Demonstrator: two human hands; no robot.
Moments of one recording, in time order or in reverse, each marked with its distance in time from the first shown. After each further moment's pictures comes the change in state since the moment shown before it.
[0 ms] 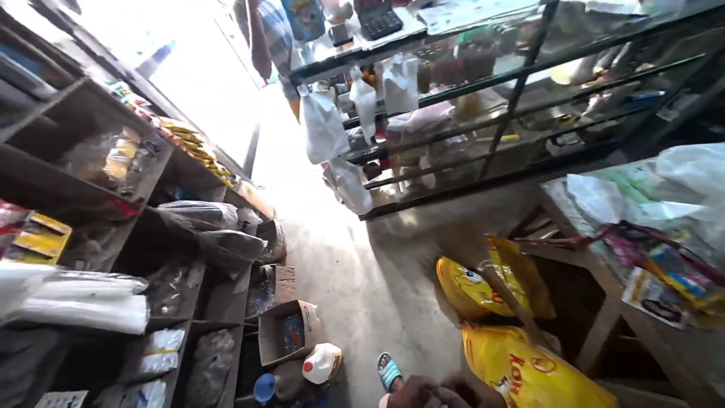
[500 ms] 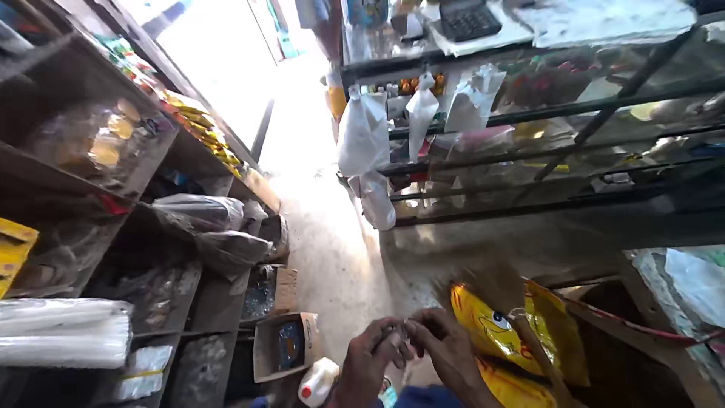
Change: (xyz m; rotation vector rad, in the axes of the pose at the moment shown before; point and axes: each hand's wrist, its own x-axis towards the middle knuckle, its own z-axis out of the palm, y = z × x) left_hand 0.178 0.062 -0.200 -0.125 0.185 0.089; right_hand 0.262 -0.107 0.104 0.194 -0.022 -0.155
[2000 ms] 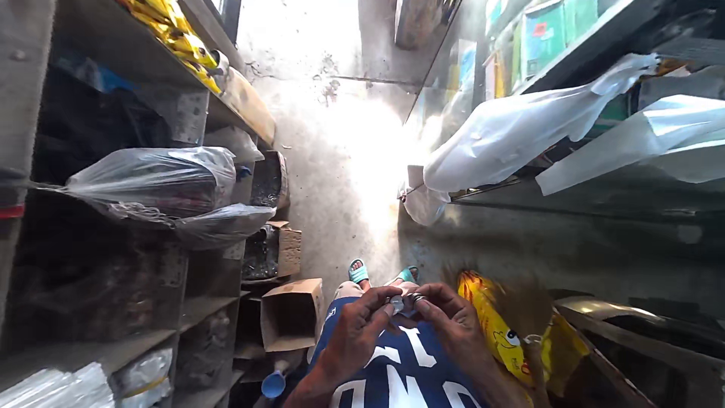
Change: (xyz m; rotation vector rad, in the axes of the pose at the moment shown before) left_hand 0.233 -0.003 -0.273 -0.270 0.069 -0.296; right_hand 0.300 0.029 0.181 0.182 -0.150 0.359
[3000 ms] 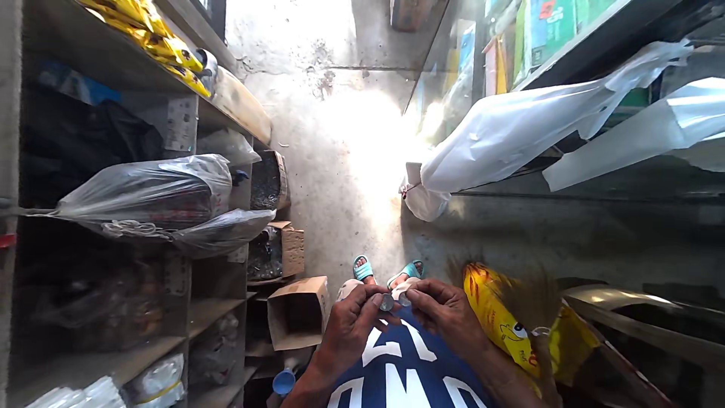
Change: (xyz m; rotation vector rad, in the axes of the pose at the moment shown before) left_hand 0.021 -0.001 -0.011 0.079 0.082 -0.071; right_hand 0.033 -0.009 -0.005 -0.028 0.011 0.273
